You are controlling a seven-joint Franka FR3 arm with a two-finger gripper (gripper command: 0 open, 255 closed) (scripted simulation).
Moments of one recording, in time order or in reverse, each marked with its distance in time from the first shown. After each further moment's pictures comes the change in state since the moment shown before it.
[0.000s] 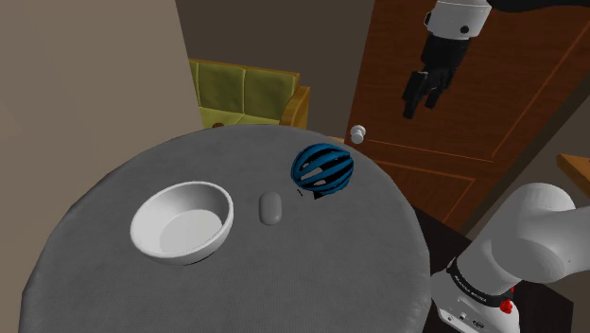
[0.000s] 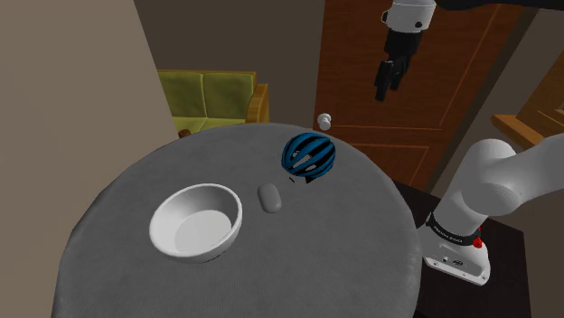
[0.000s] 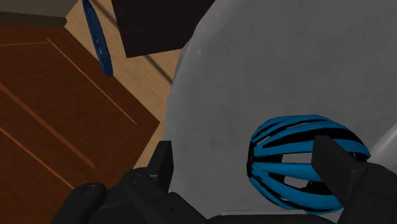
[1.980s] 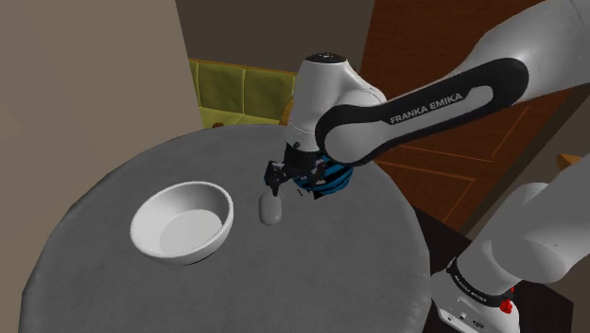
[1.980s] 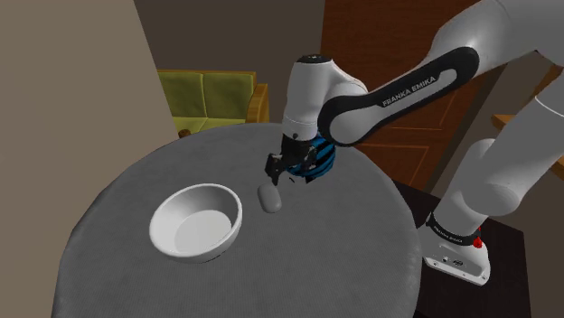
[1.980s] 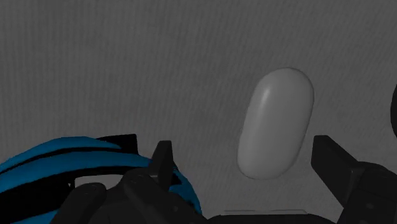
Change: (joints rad) arm 0.013 0.592 0.491 -0.073 0.176 0.811 0.728
